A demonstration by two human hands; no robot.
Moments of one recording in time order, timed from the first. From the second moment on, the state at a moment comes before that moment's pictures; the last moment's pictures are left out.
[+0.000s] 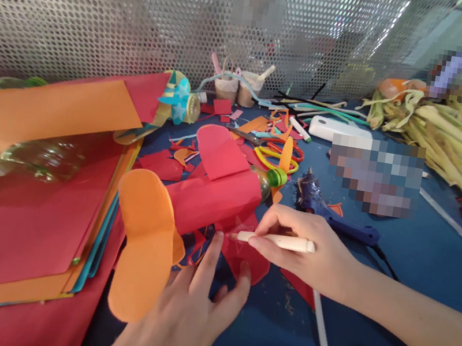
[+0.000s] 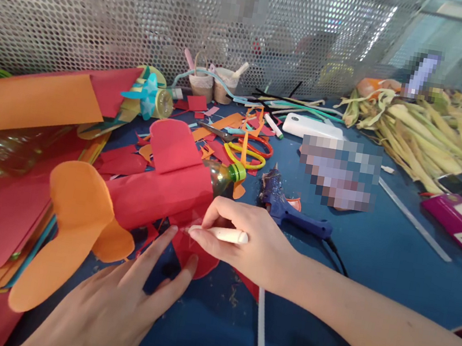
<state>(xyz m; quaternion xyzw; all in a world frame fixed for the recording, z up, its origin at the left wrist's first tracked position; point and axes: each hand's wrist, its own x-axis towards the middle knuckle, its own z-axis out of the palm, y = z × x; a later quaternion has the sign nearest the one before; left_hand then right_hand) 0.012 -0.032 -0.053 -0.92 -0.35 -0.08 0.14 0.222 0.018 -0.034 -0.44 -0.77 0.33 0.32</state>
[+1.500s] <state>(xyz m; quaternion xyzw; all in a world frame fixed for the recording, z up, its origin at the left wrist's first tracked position) 0.010 -0.034 -0.052 -0.93 -0.35 -0.06 0.14 0.224 0.017 -0.035 -0.46 -0.77 0.31 0.32</state>
